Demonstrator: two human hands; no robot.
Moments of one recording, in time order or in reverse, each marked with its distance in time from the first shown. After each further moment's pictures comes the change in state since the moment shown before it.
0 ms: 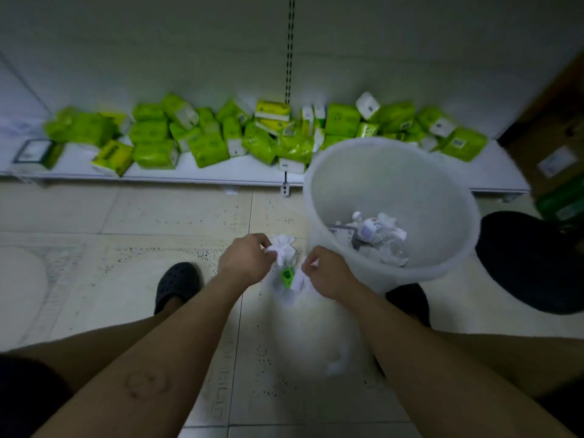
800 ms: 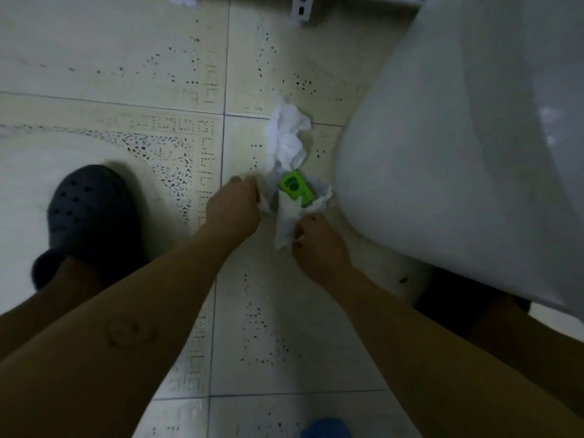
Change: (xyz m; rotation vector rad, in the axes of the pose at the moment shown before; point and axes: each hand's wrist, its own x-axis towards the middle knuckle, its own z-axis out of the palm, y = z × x) left_hand 0.167 -0.147 0.192 0.260 -0.158 -0.071; right_hand 0.140 0.136 0.179 -0.287 -0.185 0.147
